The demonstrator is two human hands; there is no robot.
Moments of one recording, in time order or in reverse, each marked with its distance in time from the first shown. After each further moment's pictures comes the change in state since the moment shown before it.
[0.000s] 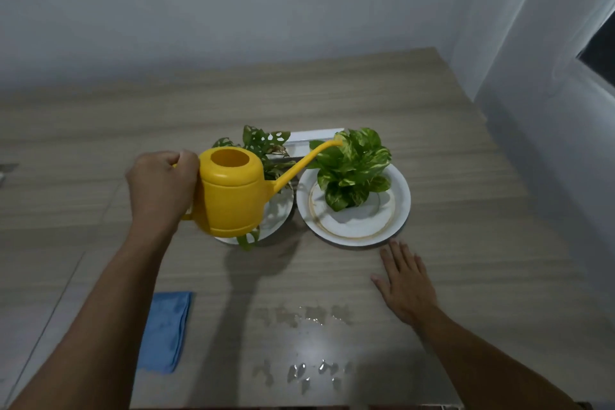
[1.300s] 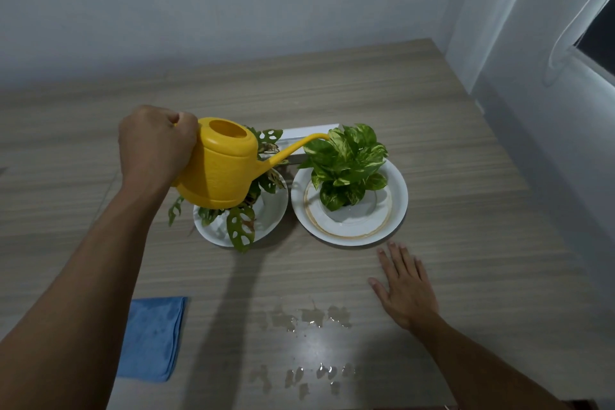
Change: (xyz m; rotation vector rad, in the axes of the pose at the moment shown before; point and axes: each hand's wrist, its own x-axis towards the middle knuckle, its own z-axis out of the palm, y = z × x) left_hand 0.051 0.031 0.014 0.187 -0.062 0.105; right_hand -0.004 0.011 0.028 0.014 0.109 -0.009
